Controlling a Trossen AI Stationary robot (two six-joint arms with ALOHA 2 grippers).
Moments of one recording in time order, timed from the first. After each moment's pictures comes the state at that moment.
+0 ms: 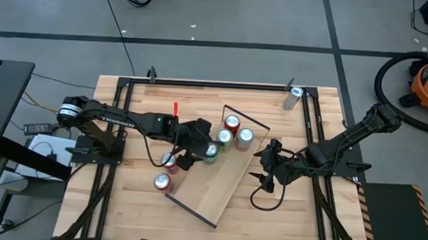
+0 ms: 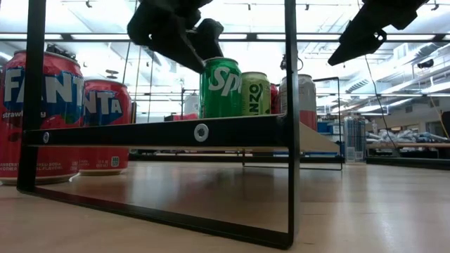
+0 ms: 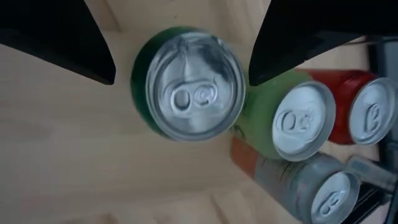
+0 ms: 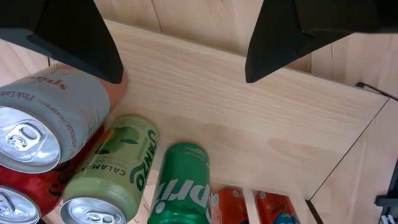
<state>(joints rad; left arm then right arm) -0.06 1.54 1.19 -0.49 -0.07 0.52 0.52 1.18 0.82 -0.49 0.56 0.55</state>
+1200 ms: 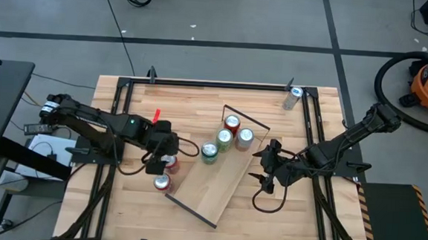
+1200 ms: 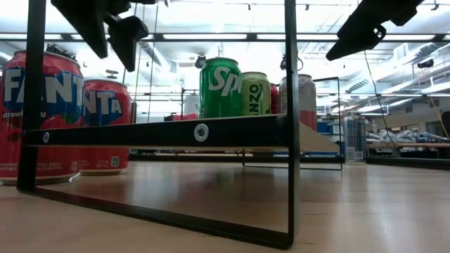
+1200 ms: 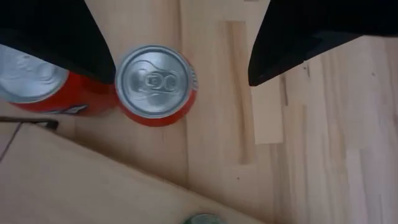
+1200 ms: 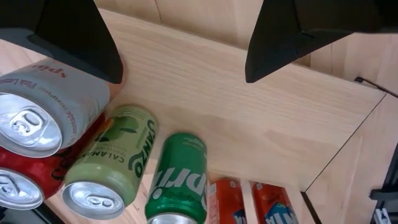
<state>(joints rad) -0.21 1.34 1.19 -1.10 -0.16 -0.11 0.54 1.18 0.82 -0.46 0.59 0.52</state>
